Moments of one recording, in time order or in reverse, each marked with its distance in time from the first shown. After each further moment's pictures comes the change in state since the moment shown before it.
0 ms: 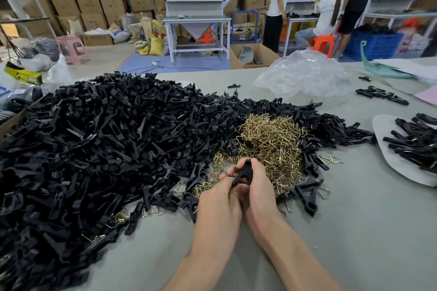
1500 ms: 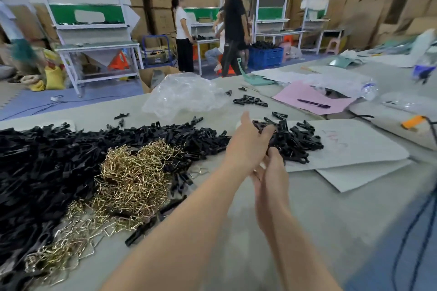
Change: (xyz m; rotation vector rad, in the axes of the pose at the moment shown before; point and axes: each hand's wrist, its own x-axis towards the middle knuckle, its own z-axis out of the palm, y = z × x) left_hand 0.058 0.244 0.233 -0.132 -0.526 0.215; right_hand -0.039 -0.198 -0.185 -0.036 0.535 -0.426
